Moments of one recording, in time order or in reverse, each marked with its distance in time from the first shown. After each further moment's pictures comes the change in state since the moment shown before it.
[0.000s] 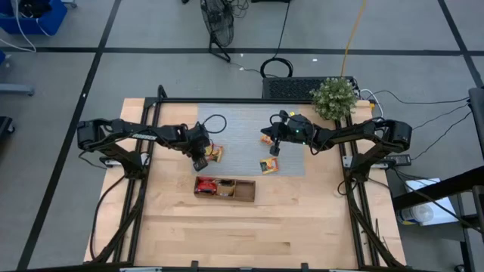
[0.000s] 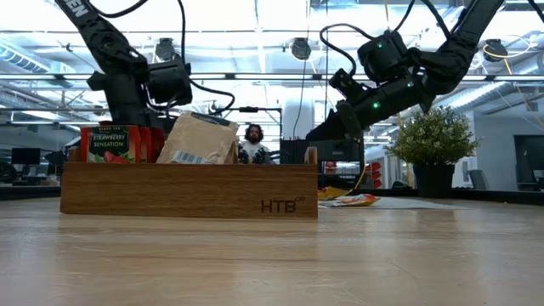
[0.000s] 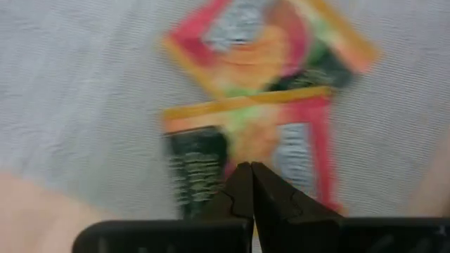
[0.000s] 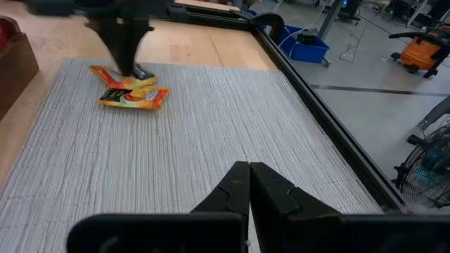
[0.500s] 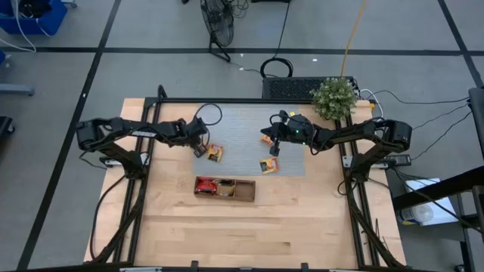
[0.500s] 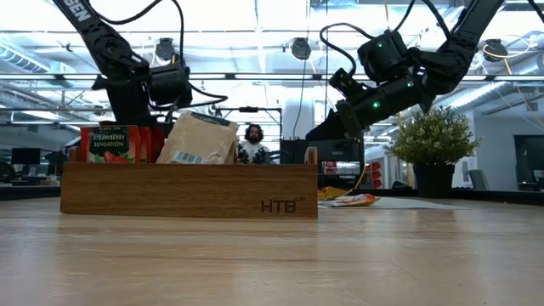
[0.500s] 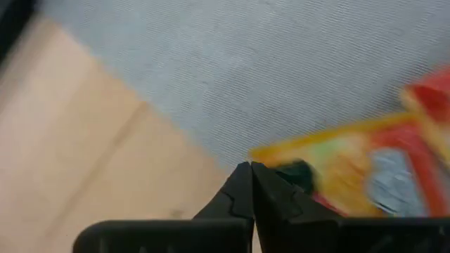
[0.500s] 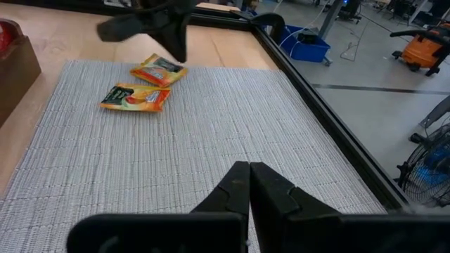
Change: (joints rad) left arm 0.081 -0.005 -0.001 0.036 -0.403 -0.022; right arm 0.002 0.000 0.000 0.002 0.000 0.012
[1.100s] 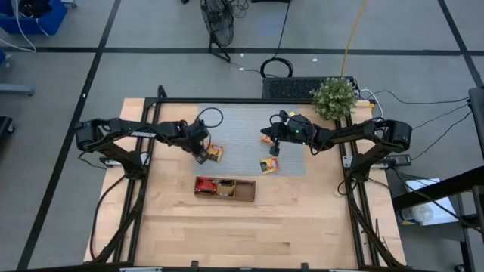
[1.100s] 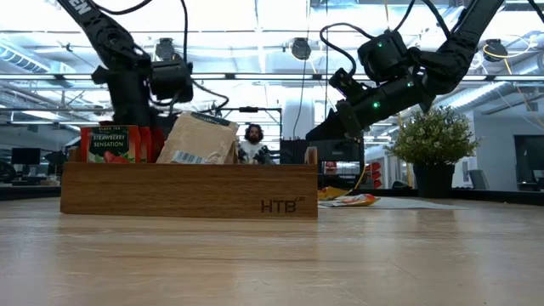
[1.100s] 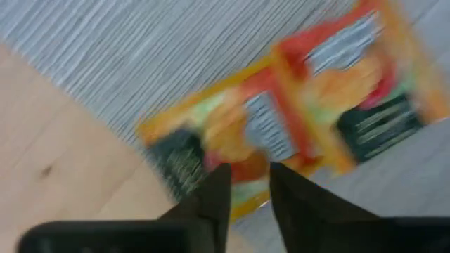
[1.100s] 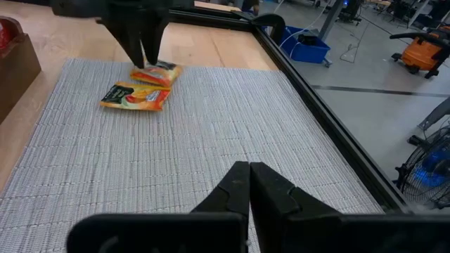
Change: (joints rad) left arm -0.042 -0.014 0.039 -0.125 0.286 -0.174; right arm 0.000 0.000 0.000 0.001 0.000 -0.011
